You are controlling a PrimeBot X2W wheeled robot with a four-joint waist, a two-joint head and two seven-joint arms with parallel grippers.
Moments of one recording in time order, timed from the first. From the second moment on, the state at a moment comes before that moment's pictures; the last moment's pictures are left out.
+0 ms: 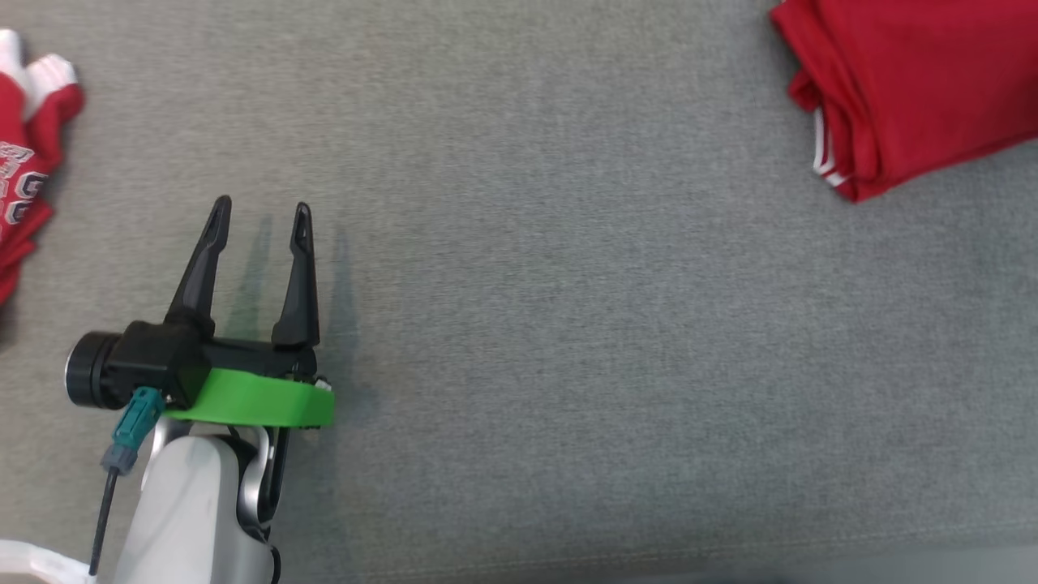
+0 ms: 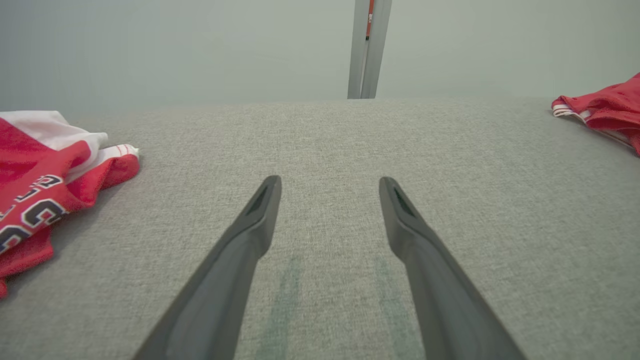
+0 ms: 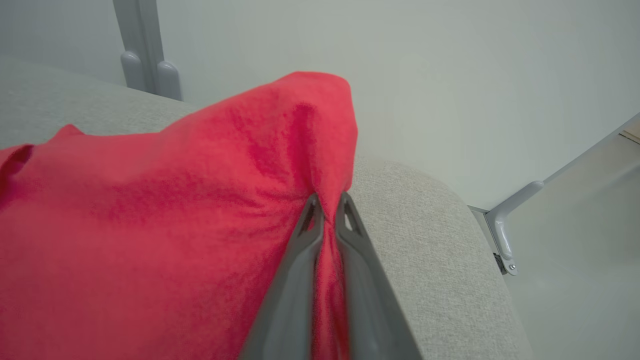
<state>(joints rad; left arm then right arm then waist) -0.30 0.11 -0.10 0.13 -0.20 -0.11 -0.26 -0.94 -0.63 0.22 0.74 0.30 0.13 -0.11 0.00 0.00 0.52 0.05</state>
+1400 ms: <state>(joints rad) -0.26 0.11 -0.08 0.06 -0.21 -0.08 -0.26 -1.10 -0.67 0.28 0.70 0.24 0.13 -0.20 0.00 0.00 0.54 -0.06</state>
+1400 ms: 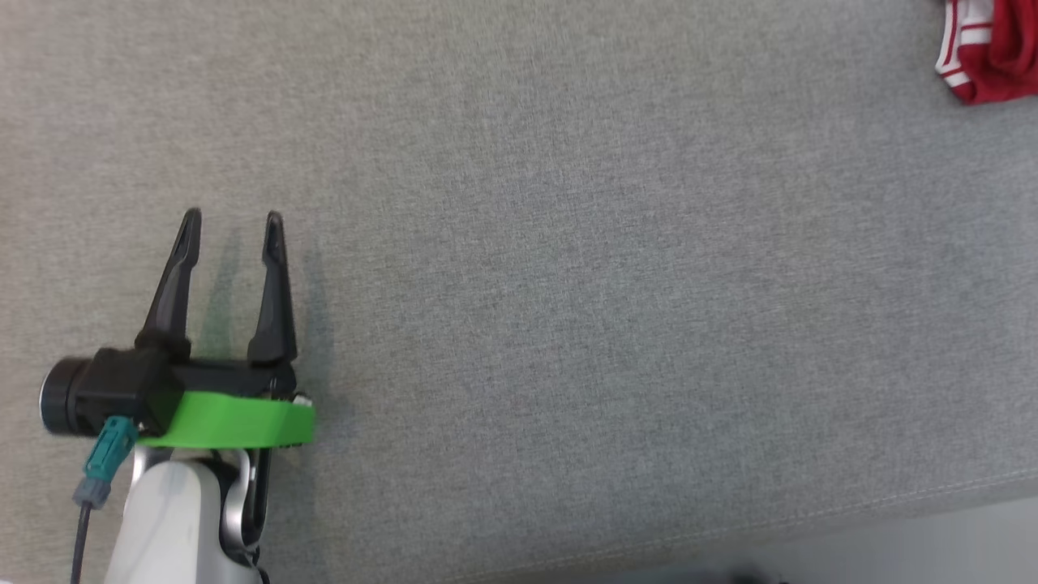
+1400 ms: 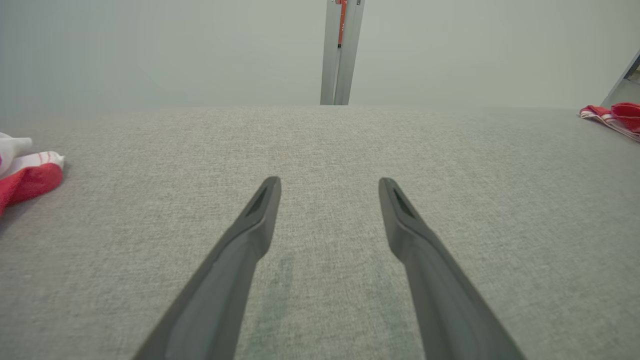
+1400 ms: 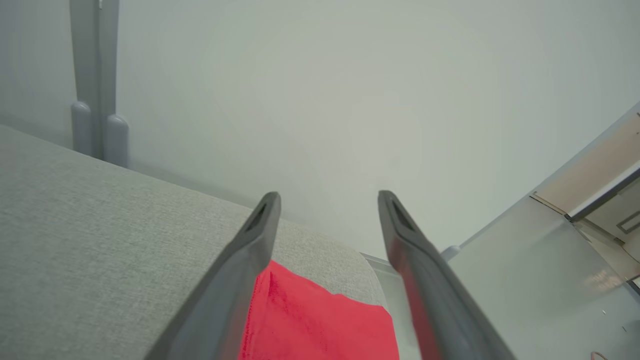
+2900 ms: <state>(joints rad) -0.04 0.07 0.02 0.17 -0.22 -0.10 -0.26 -0.09 -0.14 0.06 0.17 0.16 0.13 -0.25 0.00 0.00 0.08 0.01</state>
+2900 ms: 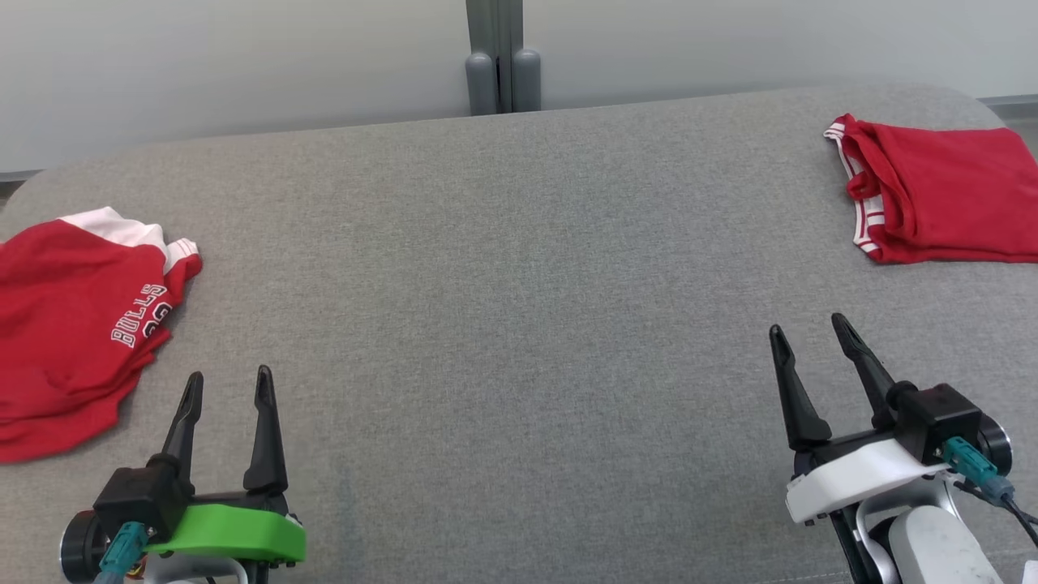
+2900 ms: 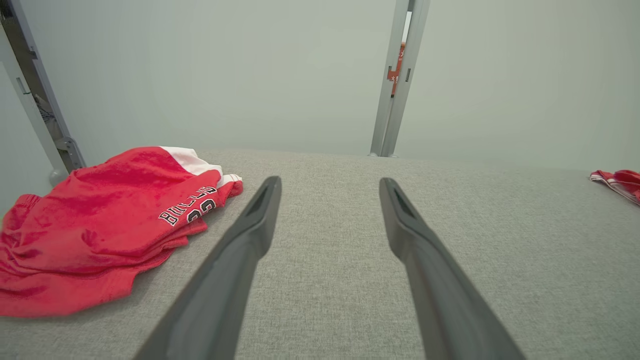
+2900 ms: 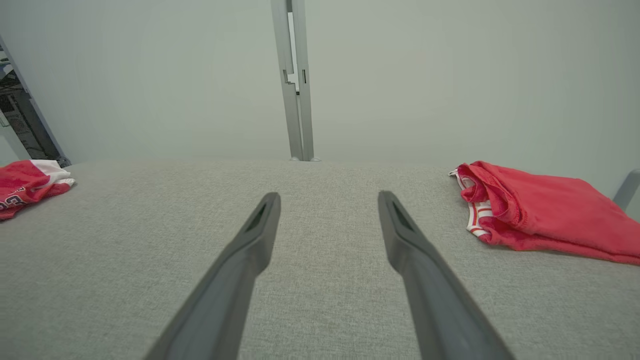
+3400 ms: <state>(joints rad) -0.01 0.07 0.03 0.21 -0.21 -0.11 -0.26 0.00 -0.08 0.02 0.15 0.14 0.13 -0.25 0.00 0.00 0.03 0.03</state>
